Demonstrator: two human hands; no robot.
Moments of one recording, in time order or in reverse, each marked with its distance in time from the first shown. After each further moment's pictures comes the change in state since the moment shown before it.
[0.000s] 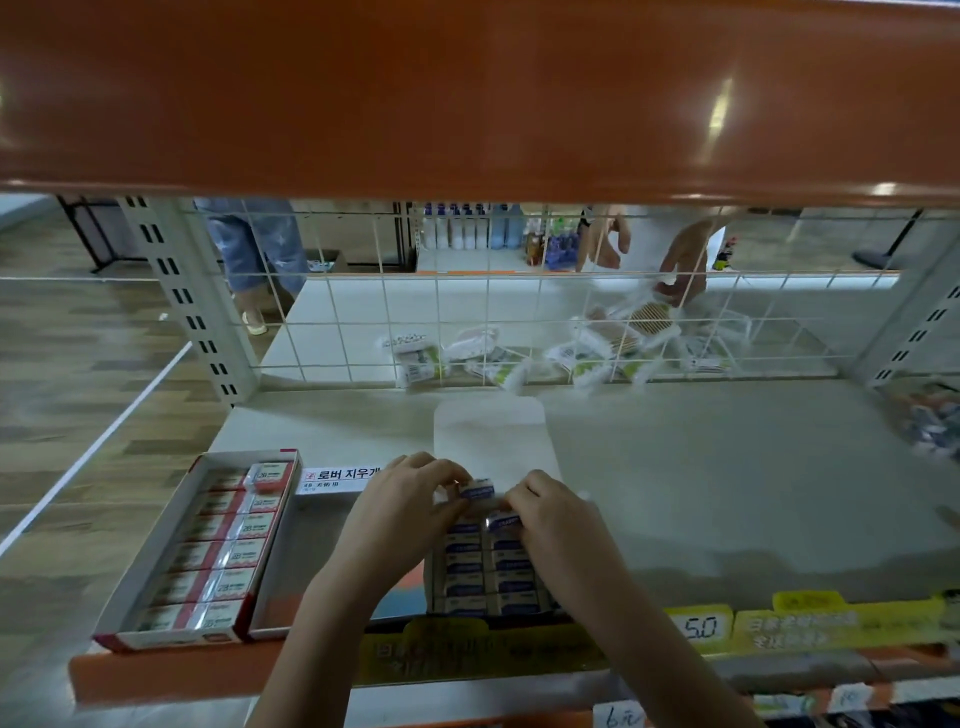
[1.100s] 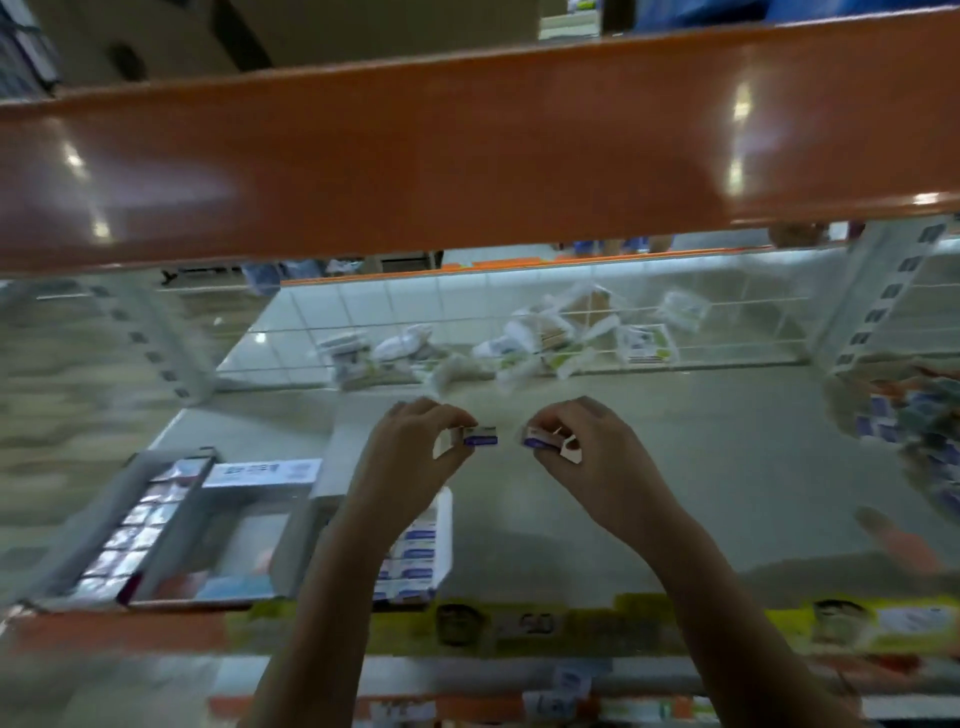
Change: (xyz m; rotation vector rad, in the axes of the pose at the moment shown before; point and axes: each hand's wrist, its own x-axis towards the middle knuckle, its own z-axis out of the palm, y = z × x) left_hand 0.056 0.134 0.042 0.120 0.197 0.015; right_hand -0.018 0.159 -0.088 0.433 0.213 -0.050
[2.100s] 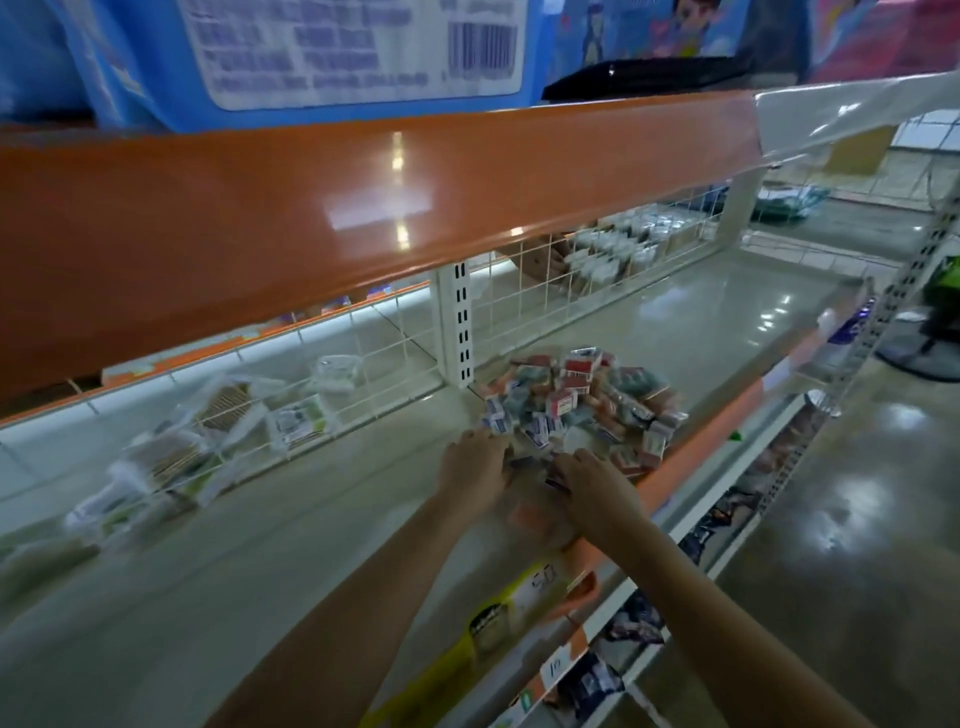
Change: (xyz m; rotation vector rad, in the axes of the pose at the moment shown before) left_hand 0.104 0.298 0.245 0.052 -0.455 0.552; right_hand -0.135 0.216 -0.167 -0.583 0.067 0.719
